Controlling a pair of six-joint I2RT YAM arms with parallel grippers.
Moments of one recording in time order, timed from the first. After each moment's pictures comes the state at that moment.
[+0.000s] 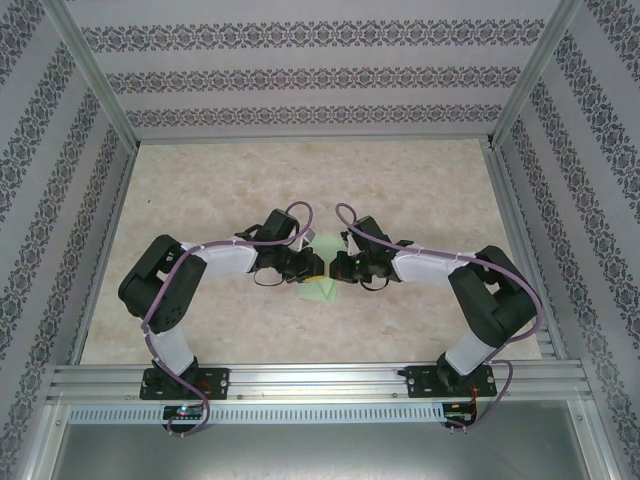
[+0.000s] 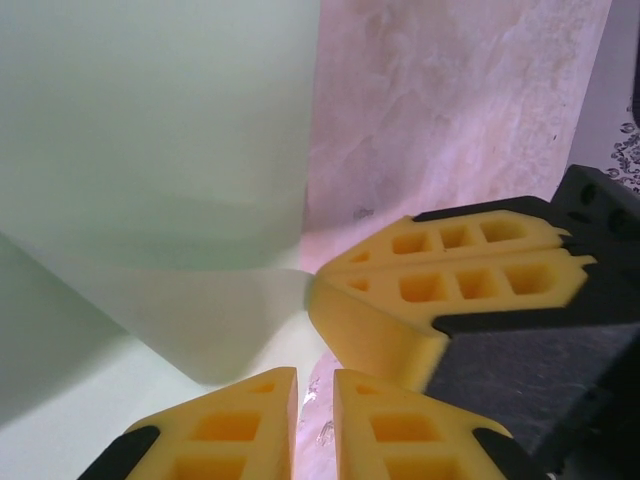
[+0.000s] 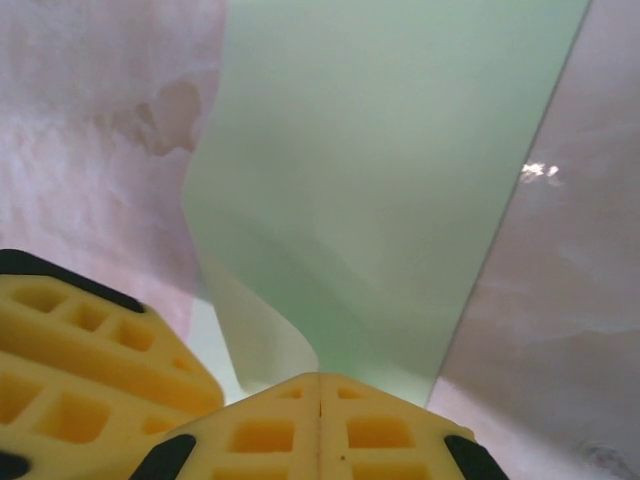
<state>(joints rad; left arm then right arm) -0.60 1.78 0.93 -0.12 0.70 -0.82 0.61 1.64 0.79 -0.16 -0.38 0.66</state>
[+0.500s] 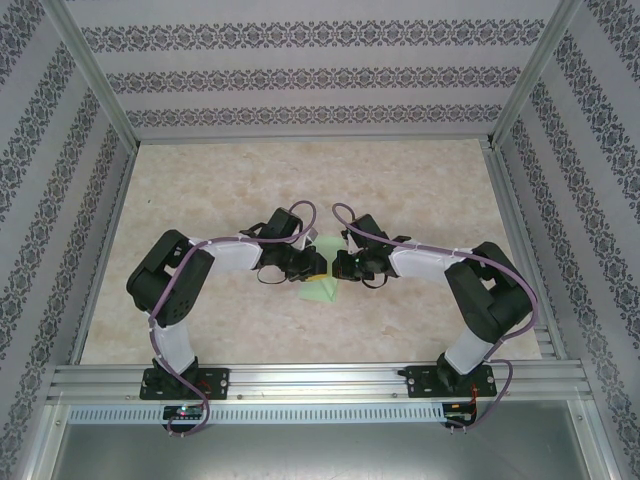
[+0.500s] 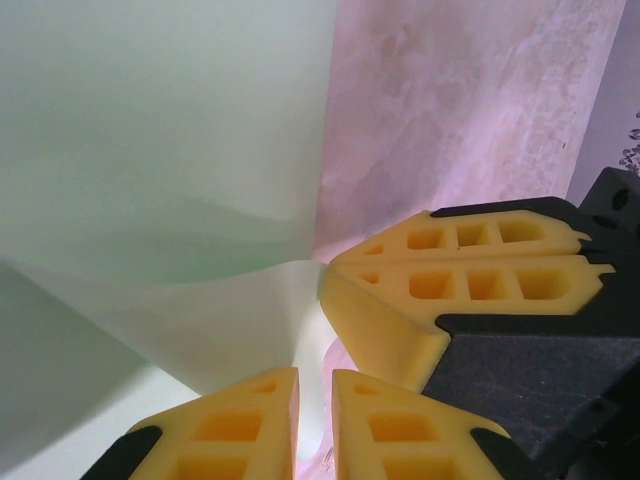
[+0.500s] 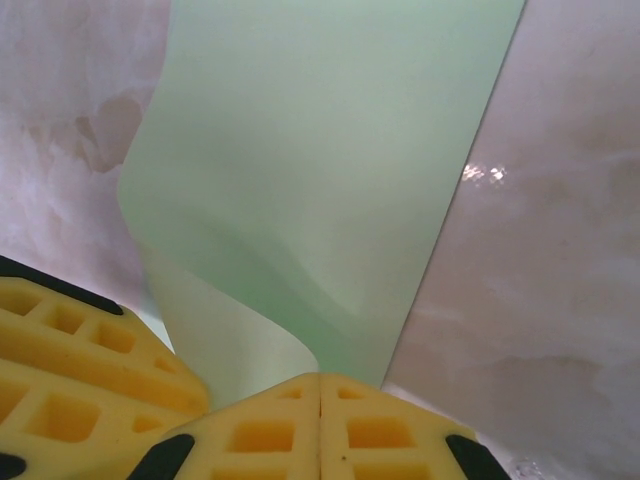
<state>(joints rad) -0.60 1.84 0.97 -0.12 0.70 -0.82 0.60 1.67 0.83 -0.23 -0.32 0.60</state>
